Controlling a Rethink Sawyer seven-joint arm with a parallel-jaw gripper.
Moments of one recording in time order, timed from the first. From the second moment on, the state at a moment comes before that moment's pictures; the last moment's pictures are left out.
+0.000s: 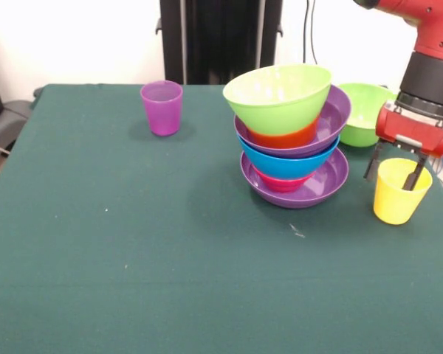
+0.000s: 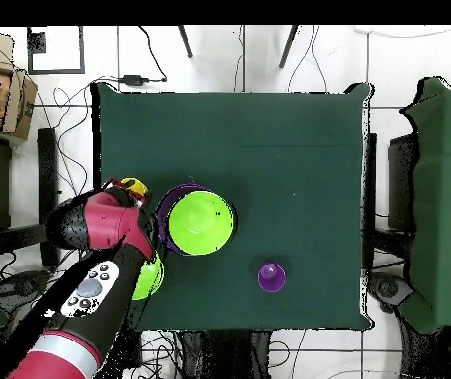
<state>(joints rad) 0.50 -0.26 -0.45 1.48 0.49 0.20 2.29</state>
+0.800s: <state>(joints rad) 0.52 -0.18 -0.45 1.49 0.58 0.10 2.29</state>
